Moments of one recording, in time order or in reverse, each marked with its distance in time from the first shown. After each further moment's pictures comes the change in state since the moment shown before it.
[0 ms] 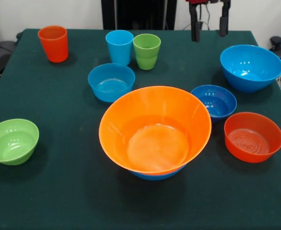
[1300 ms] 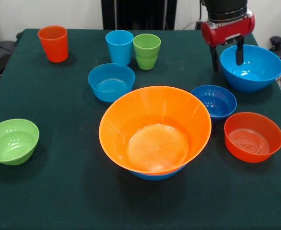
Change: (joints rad) arm 0.124 0.254 -0.097 -0.010 -0.011 -0.178 0.000
